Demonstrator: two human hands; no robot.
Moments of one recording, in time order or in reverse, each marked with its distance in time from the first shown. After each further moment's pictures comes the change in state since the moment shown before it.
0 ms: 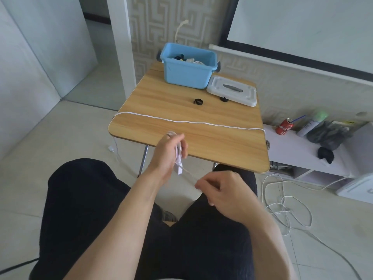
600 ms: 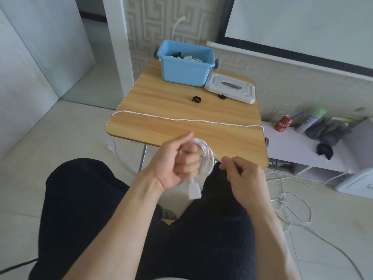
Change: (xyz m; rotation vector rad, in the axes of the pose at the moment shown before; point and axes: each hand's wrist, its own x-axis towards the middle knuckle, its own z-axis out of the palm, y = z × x) left_hand -0.021 0.017 0.010 -0.599 -0.603 -0.380; right_hand 0.012 0.032 -0.008 0.209 0.461 0.096
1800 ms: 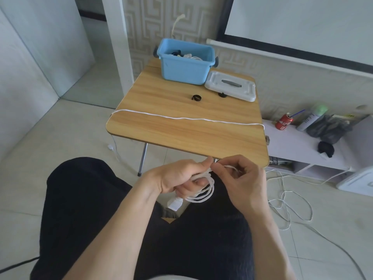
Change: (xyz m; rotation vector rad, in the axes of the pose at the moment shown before) left_hand -0.003 -0.011 -0.004 0.839 -0.068 -0.338; right_hand -0.017 -0.009 0.004 0.273 0.031 -0.081
